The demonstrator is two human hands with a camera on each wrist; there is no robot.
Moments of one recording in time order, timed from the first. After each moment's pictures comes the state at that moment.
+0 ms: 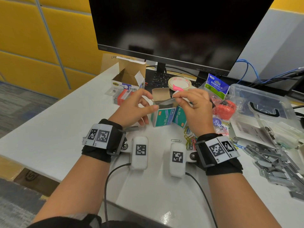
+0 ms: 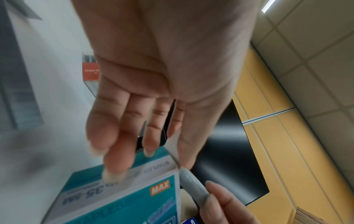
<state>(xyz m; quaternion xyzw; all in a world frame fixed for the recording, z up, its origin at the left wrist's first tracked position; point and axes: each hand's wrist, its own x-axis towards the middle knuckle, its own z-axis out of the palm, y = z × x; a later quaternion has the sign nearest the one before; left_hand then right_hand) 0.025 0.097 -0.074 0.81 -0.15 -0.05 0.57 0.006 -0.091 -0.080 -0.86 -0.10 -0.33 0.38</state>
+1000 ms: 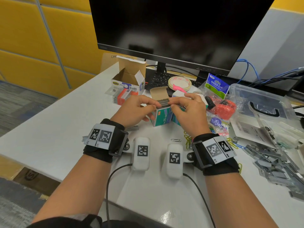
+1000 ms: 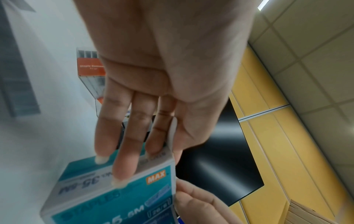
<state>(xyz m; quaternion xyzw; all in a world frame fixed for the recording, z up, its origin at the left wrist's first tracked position) 0.022 0.095 -0.074 0.81 -0.18 -0.03 0.55 0.001 -0.079 -0.078 -0.90 -0.05 -0.24 0.35</state>
